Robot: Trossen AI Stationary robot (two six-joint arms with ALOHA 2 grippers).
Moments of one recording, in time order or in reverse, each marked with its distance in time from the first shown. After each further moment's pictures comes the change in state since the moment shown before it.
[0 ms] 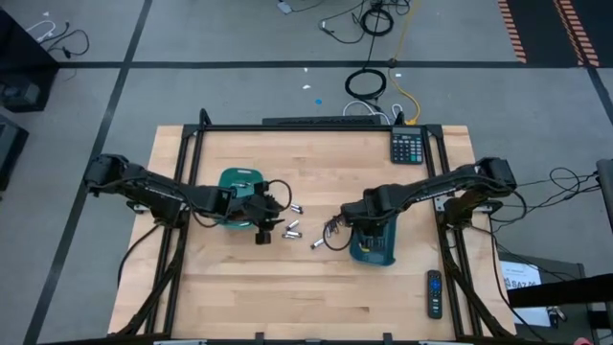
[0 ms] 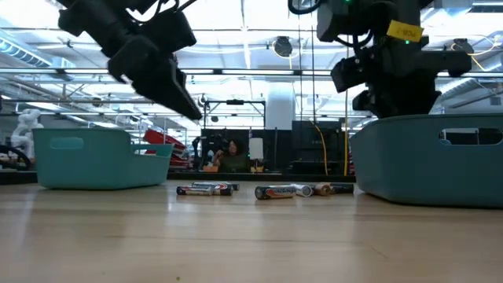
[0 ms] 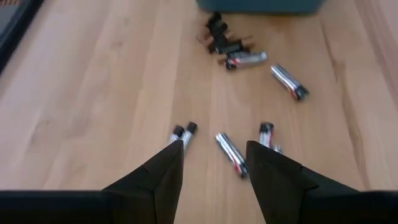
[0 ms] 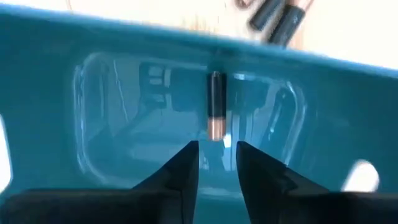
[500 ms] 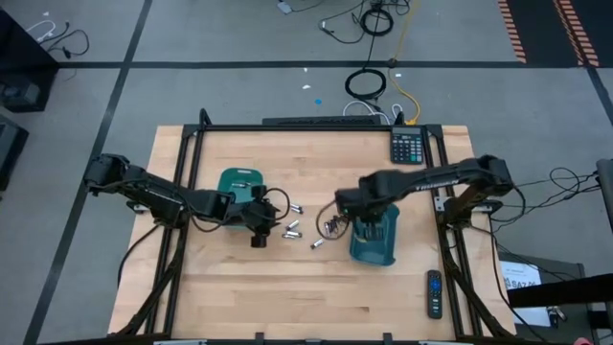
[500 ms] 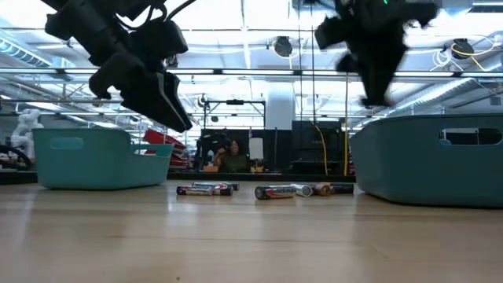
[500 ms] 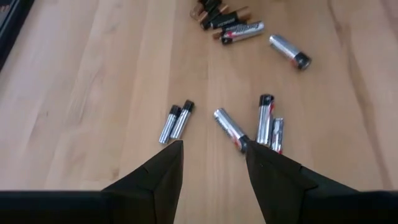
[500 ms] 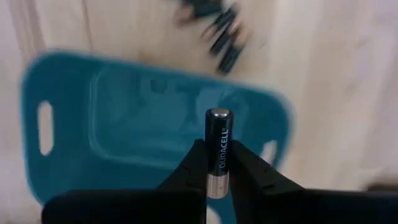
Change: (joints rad) left arm -0.041 0.000 -0.046 -0.003 -0.043 0.036; right arm -0.051 0.028 0.258 -0.240 0.026 -0.090
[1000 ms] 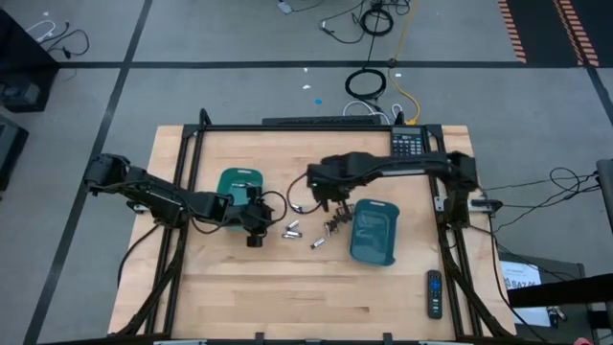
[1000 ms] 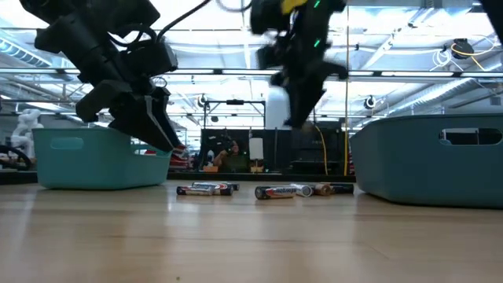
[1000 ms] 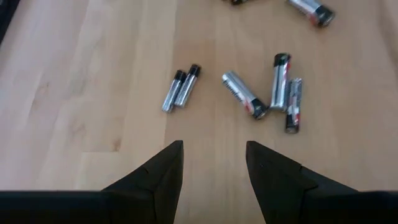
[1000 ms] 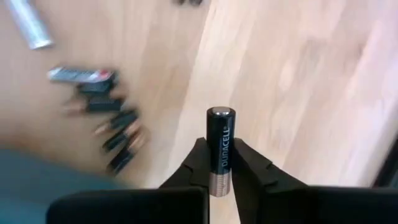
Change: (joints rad) left arm -0.001 0.000 -0.087 0.032 -0.031 -0.001; right arm -0.161 0.245 0.240 0.165 0.127 -0.472
